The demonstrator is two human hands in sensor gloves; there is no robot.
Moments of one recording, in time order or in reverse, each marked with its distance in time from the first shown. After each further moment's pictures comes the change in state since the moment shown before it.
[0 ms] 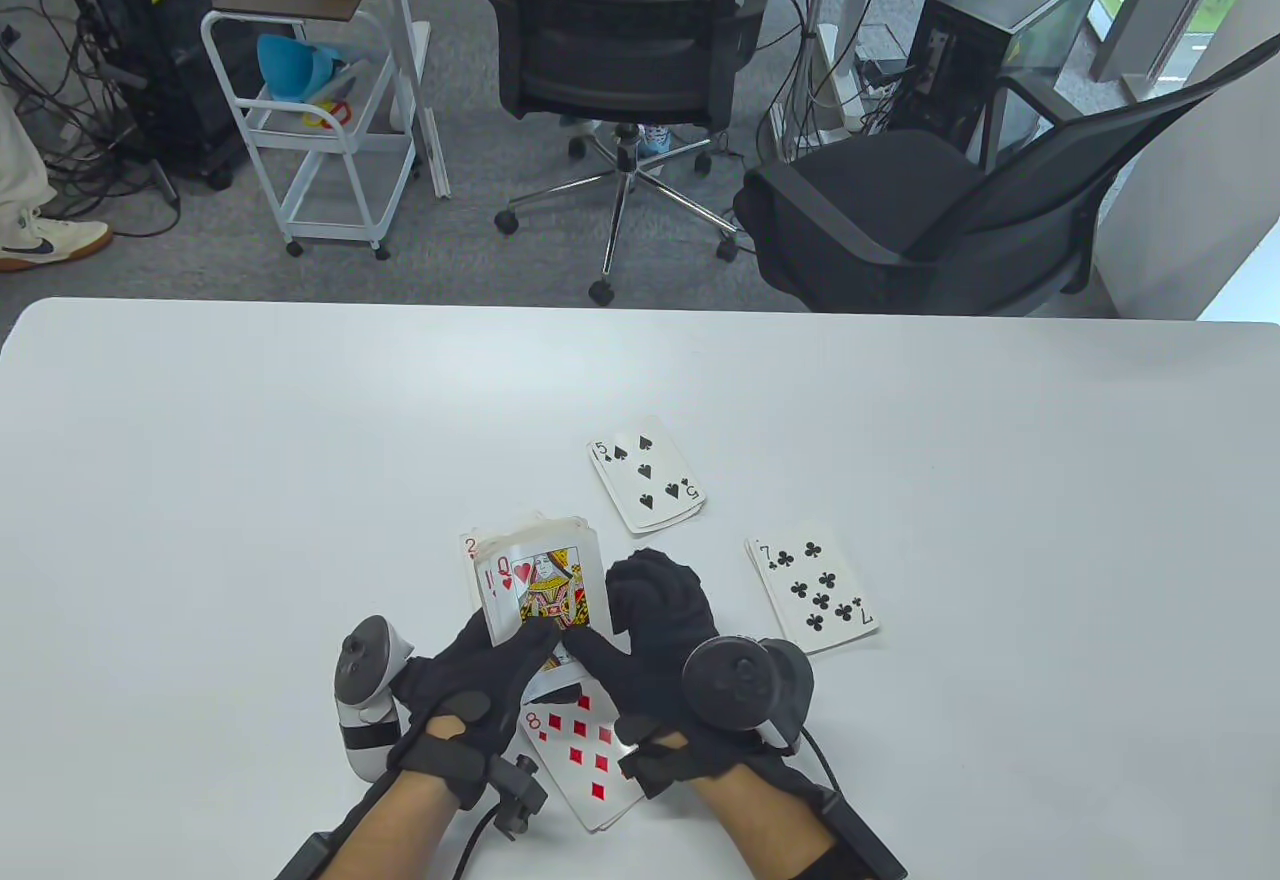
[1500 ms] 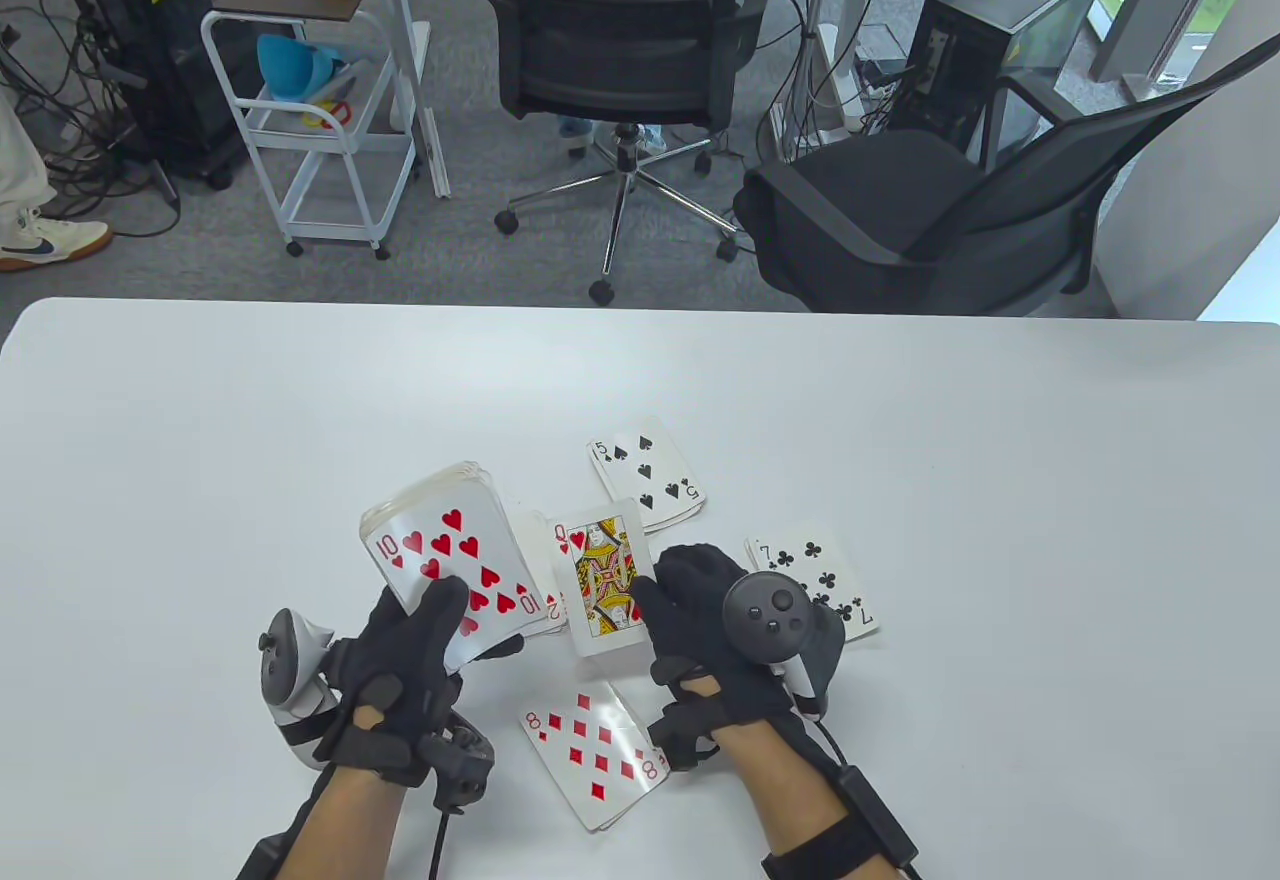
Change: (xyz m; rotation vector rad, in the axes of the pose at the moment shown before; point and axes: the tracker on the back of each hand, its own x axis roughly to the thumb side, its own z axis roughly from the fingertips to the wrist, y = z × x) left_hand 0.056 0.032 0.013 0.072 -0.268 0.143; right_hand -0.054 -0.004 -0.019 0.122 0.383 0.039
